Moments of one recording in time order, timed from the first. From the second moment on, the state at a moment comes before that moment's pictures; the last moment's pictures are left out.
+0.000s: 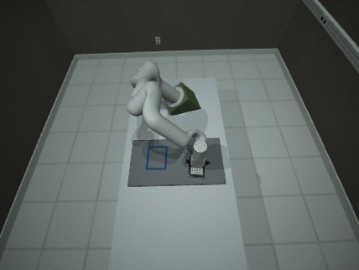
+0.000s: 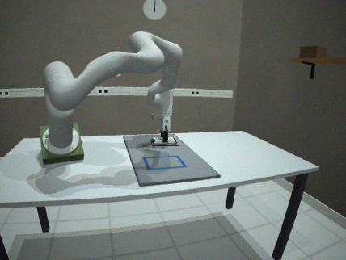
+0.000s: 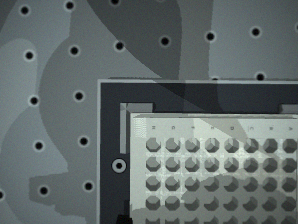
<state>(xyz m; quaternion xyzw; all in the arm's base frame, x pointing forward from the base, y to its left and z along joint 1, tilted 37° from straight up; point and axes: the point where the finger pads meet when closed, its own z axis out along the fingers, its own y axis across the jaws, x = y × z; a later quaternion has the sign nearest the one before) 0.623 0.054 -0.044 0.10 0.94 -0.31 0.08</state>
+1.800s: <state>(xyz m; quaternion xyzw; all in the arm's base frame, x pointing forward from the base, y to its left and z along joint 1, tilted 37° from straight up) 0.622 0.066 -0.029 0.10 0.94 -0.31 0.08</state>
